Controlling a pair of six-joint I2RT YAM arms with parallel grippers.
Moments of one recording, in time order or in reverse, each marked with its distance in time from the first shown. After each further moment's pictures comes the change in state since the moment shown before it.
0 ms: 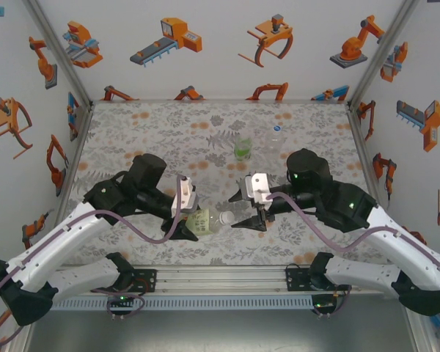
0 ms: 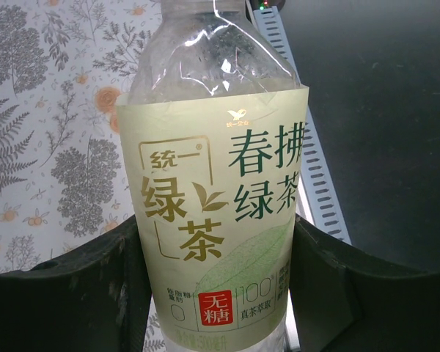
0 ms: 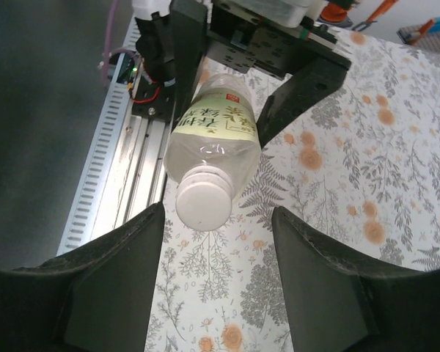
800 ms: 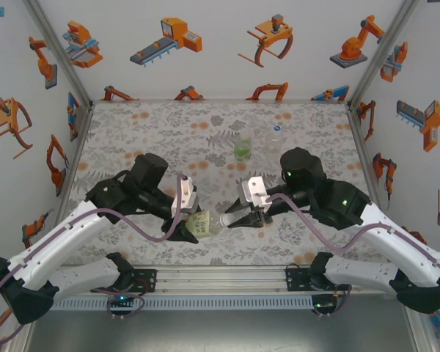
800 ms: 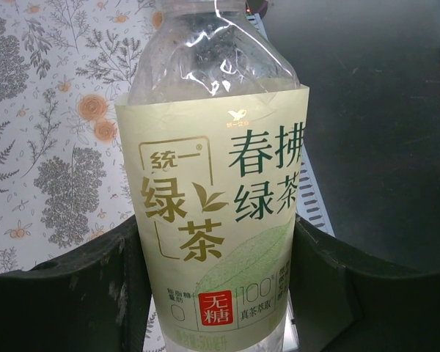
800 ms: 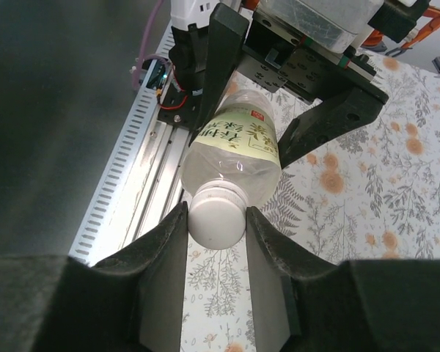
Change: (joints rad) left arm 0.000 0.015 0.005 -0.012 0.041 0.000; right arm 0.000 0.029 -0.006 0.014 -0.101 -0.030
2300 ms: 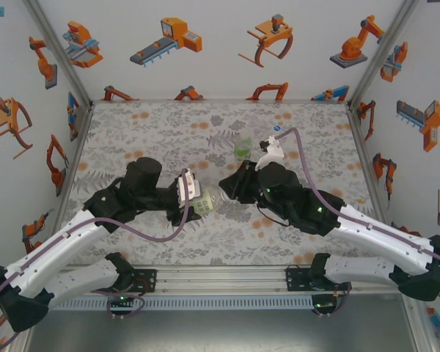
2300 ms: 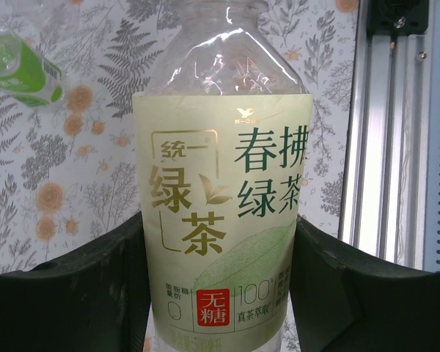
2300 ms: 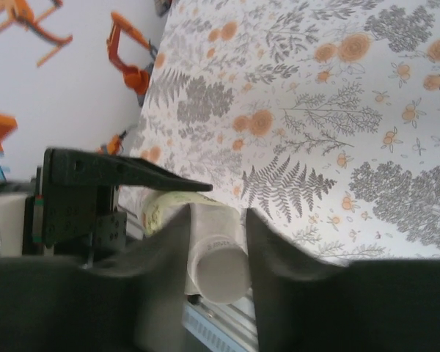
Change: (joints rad) left arm -0.010 -0.080 -0.112 0.266 -0.425 -0.151; right arm 0.147 0.040 -0.130 0.219 1.097 1.379
